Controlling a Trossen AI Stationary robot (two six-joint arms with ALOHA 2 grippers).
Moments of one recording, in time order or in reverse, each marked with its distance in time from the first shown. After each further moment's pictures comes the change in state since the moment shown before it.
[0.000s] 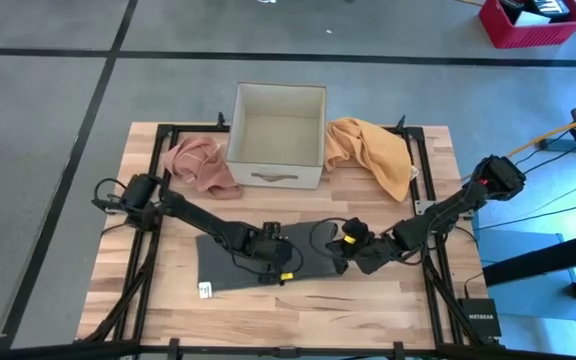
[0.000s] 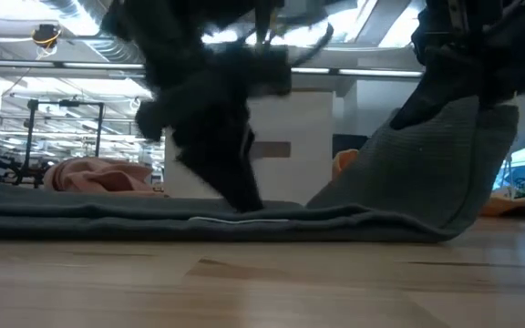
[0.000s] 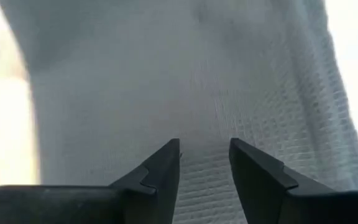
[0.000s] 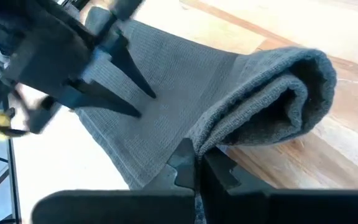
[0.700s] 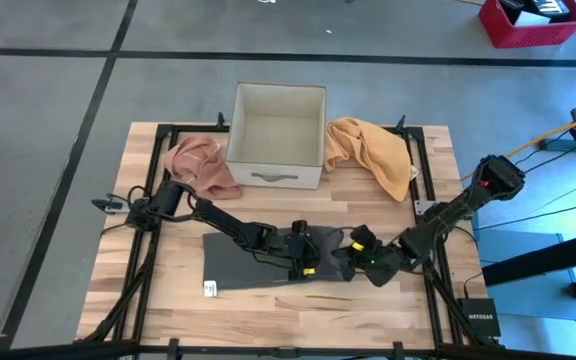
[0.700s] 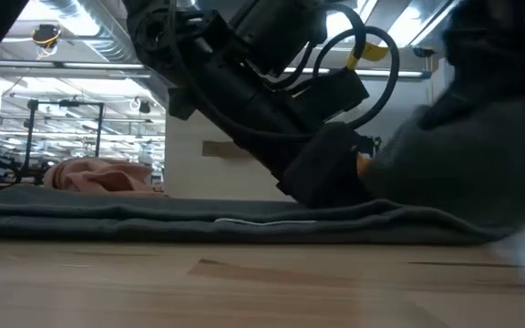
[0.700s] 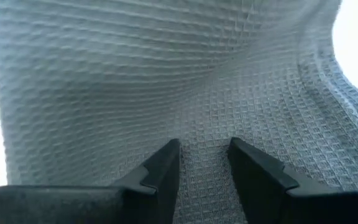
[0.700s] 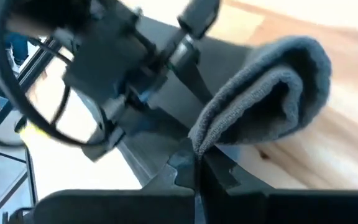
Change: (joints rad) left arm 0.073 0.238 0.053 0.583 0.020 0.162; right arm 0.108 -0.005 -0.037 0.009 0.085 0.136
